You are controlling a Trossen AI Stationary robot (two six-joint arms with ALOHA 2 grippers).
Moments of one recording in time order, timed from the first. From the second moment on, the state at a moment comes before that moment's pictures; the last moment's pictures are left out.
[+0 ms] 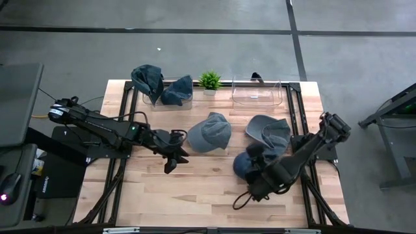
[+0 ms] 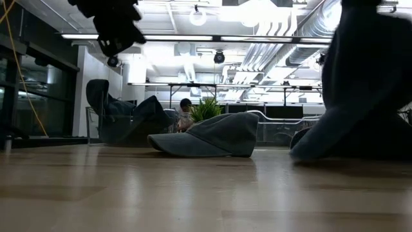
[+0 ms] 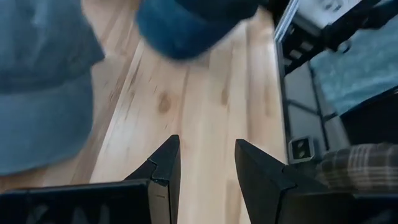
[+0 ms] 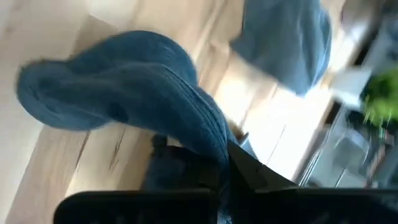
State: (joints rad) left arm -0.26 1.17 0.82 -0.23 0.03 -0.58; right arm 0.63 1.71 1.55 -1.45 0.52 0.13
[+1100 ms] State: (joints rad) left arm -0.01 1.17 0.94 -0.02 -0.02 -0.09; right arm 0.28 1.71 2.00 -1.40 0.16 -0.76
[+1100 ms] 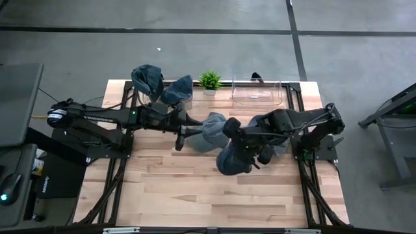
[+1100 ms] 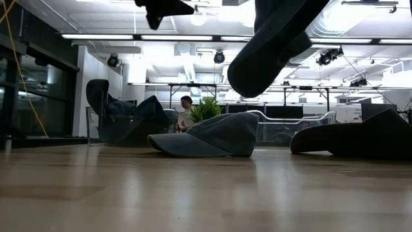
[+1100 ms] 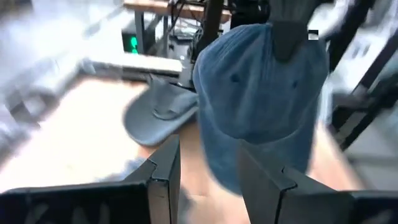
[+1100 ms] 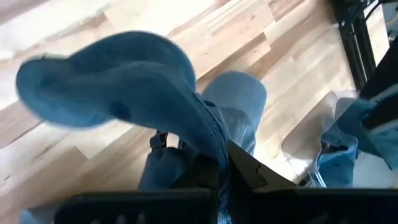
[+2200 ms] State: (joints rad) left arm 0.18 1.24 1.26 -0.34 0.42 0.77; right arm 0.19 1.71 2.00 -1.07 -0.13 -0.53
